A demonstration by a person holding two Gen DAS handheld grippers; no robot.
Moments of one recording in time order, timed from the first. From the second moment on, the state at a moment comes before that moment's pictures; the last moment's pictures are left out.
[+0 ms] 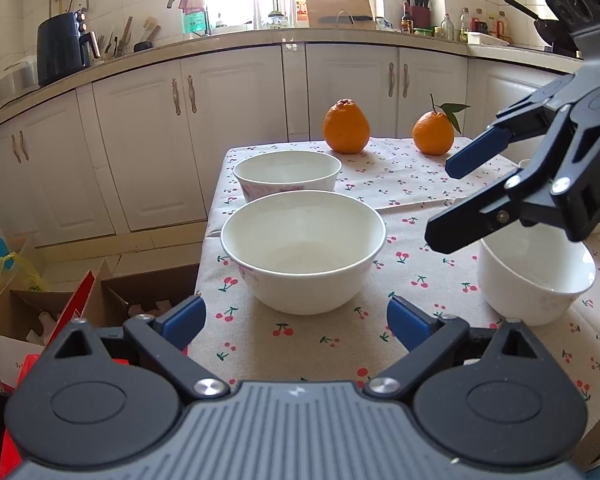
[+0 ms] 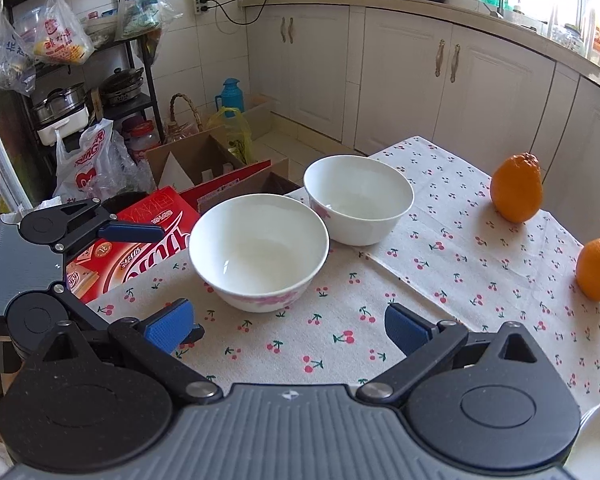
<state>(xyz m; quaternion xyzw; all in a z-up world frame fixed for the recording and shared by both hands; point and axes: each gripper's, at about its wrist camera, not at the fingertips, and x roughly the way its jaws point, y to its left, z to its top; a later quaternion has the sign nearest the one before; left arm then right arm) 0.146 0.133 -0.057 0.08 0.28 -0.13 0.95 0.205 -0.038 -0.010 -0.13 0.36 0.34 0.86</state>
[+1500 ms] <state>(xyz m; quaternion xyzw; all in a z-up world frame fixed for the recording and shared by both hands) 0.183 0.126 -0.062 0.09 0.28 -0.17 0.94 0.307 0.005 -0.041 -0.06 0.44 0.41 0.79</state>
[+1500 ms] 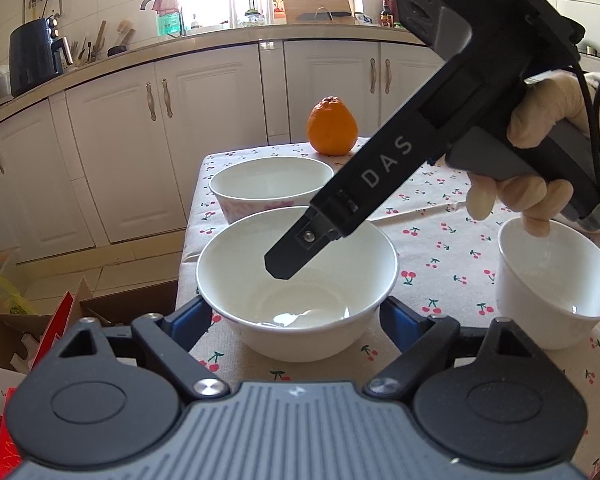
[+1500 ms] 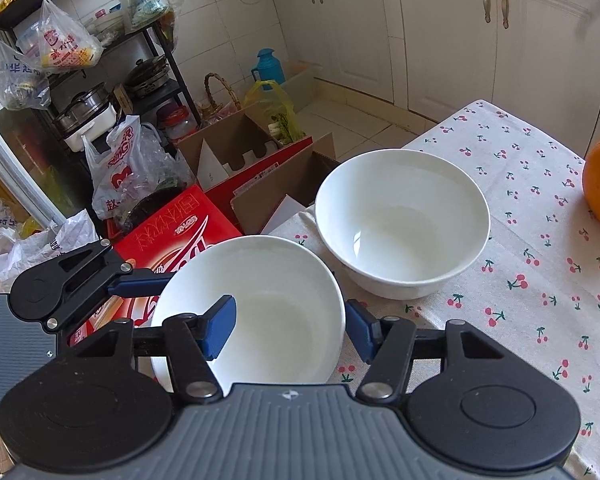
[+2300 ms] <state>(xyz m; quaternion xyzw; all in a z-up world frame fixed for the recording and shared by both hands) 0.160 0.109 -0.039 0.11 0.29 -0.19 0.93 0.274 -0.026 -0.020 -0.03 0.44 0.42 0.80</state>
